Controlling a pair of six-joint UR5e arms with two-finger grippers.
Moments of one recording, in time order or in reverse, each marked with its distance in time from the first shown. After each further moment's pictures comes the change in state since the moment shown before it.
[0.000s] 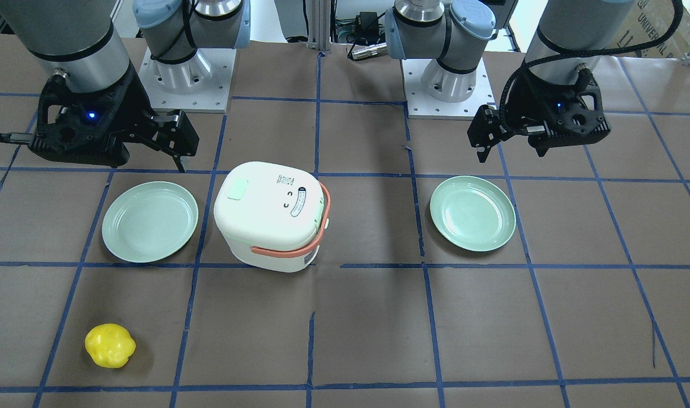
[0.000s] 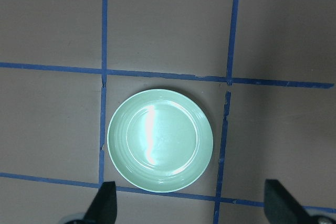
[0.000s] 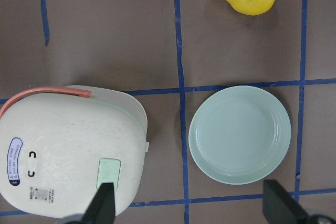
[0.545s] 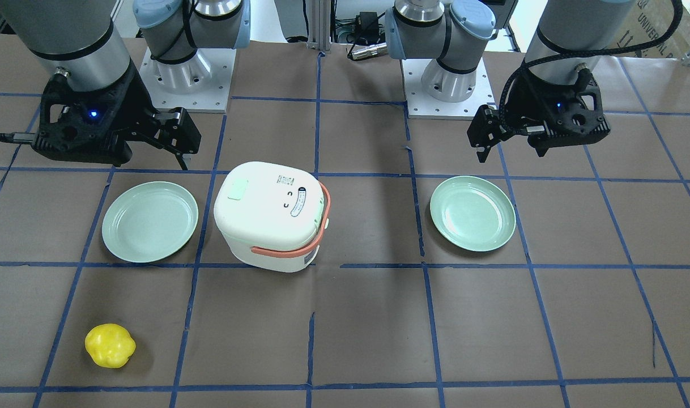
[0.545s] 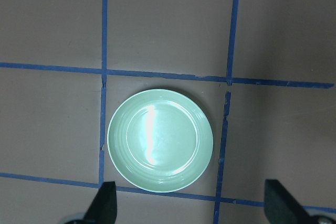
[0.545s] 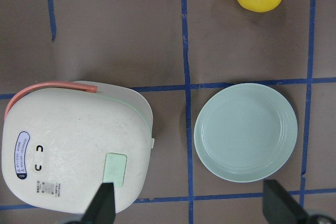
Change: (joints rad) left arm 0.000 0.000 0.000 0.000 0.000 0.000; right arm 0.003 -0.006 0.005 0.007 0.021 -0.004
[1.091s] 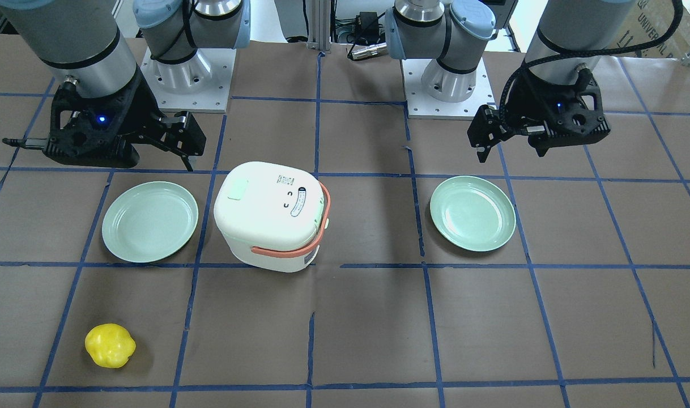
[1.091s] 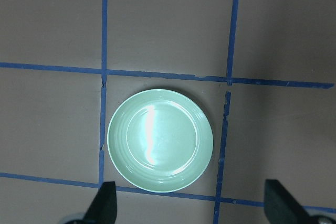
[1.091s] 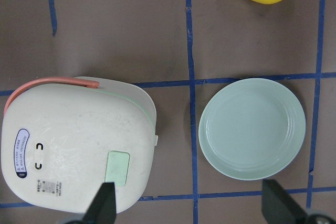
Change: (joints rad) left arm 0.000 0.000 0.000 0.000 0.000 0.000; right arm -0.001 -0.001 0.028 -0.014 0.011 0.007
